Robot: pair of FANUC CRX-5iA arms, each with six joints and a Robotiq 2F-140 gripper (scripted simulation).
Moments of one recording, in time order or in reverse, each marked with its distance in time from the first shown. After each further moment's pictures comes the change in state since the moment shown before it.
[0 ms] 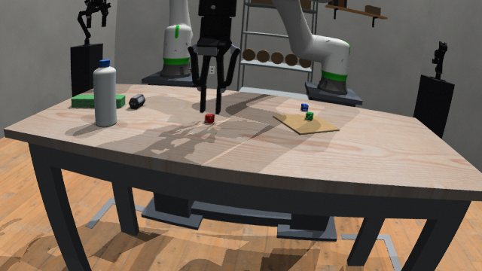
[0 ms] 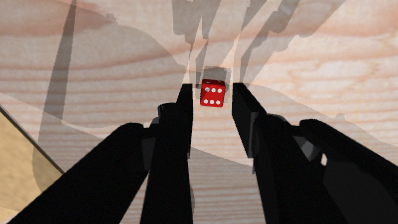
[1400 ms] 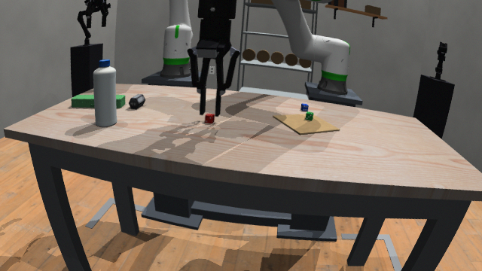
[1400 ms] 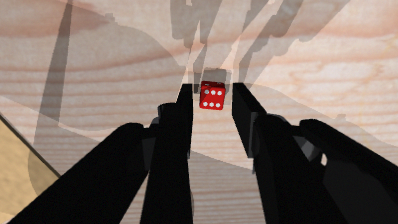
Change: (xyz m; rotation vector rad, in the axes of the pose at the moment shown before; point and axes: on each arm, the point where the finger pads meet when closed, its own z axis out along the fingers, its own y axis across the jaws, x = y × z) left arm 0.001 0.001 0.006 0.000 0.000 0.000; right arm 0.000 0.000 0.000 0.000 0.000 0.000
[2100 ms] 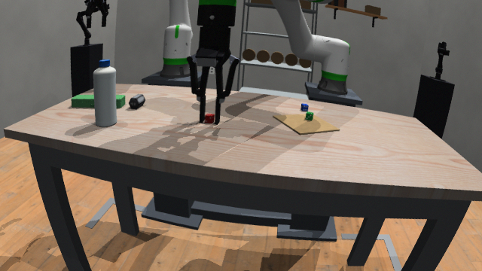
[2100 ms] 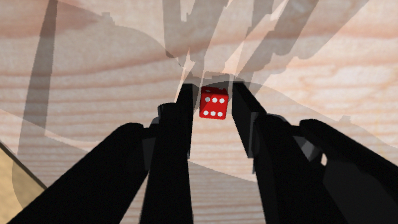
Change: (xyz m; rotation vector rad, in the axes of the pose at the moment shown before) left arm 0.000 0.000 0.020 0.000 0.000 0.000; right arm 0.000 0.000 0.000 0.000 0.000 0.000
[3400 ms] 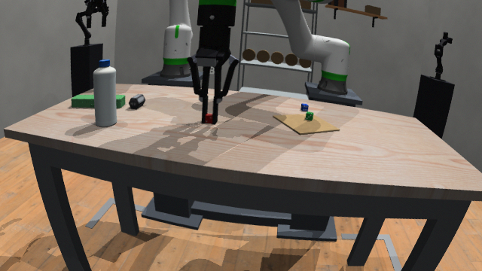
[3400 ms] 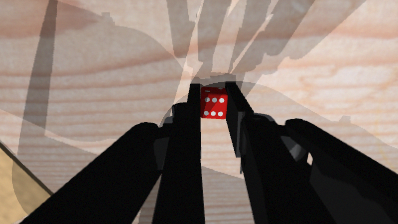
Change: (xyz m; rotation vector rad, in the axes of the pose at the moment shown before) left arm 0.000 0.000 0.000 0.000 0.000 0.000; right arm 0.000 0.000 0.000 0.000 0.000 0.000
